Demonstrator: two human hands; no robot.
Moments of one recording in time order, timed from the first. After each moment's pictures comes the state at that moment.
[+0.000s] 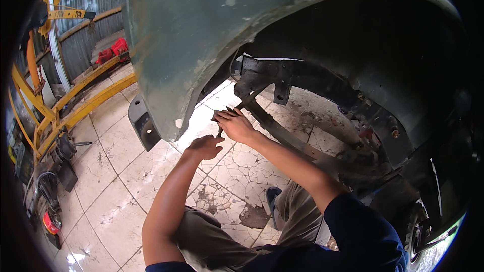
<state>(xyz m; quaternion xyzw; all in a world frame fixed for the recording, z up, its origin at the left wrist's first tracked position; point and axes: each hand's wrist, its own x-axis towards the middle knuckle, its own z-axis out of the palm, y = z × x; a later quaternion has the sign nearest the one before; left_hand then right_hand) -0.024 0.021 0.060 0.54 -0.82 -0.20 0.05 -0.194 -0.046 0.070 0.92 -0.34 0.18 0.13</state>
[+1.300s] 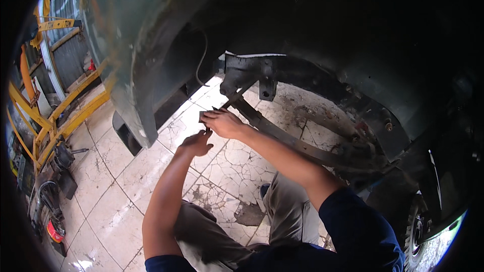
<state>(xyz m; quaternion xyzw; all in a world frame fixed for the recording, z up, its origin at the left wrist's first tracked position) -0.042 -0.001 0.060 0.57 -0.80 -0.18 -0.01 -0.205 -0.053 0.082 0.94 -0.30 0.16 0.08</state>
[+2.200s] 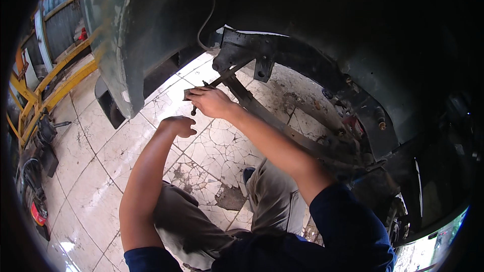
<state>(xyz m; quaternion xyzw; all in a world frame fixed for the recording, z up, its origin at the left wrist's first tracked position) -0.038 0.003 0.057 0.56 -0.78 -0.23 -0.17 -0.201 -0.045 0.087 0.94 -0.27 0.17 0.08</state>
